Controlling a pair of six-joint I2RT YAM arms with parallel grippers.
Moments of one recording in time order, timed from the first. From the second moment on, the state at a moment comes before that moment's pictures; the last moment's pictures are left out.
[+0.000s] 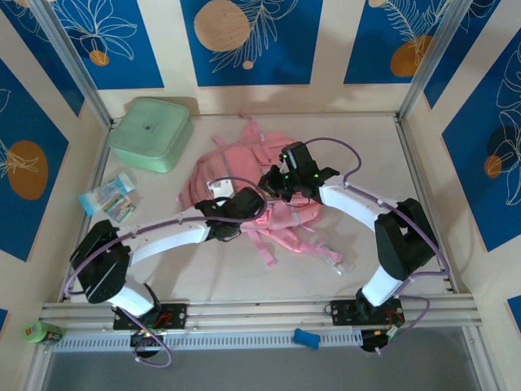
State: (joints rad) left arm -0.93 1.51 1.03 -0.56 -0.63 -1.09; right arm 0.57 1.63 1.13 -0.27 -0.41 1.06
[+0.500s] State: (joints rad) left arm -0.91 1.50 1.06 -0.53 -0.53 -0.94; right arm 0.57 1.63 1.13 -0.27 -0.42 1.06
